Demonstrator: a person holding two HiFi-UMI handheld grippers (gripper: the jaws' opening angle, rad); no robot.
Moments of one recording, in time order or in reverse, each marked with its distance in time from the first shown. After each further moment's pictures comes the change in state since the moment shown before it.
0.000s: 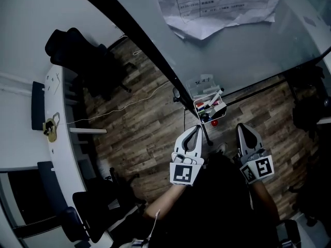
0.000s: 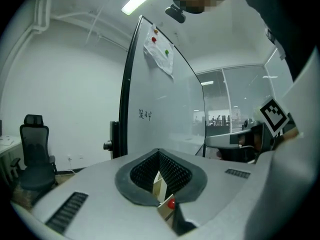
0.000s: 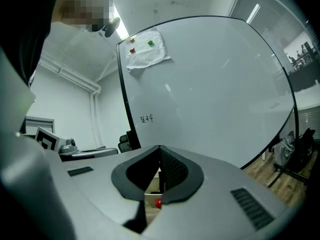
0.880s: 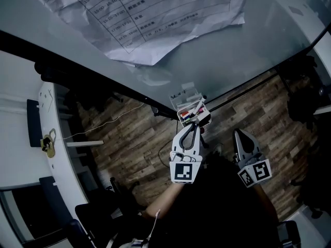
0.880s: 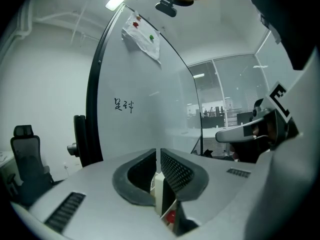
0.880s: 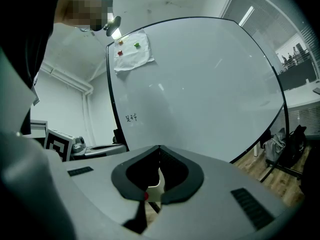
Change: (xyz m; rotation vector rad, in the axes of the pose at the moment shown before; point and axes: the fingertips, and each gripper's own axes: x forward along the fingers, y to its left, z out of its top) left arm 0.060 -0.027 -0.013 0.131 0.029 -0.058; right arm -0.021 -0.047 -0.005 0.028 0.014 -0.069
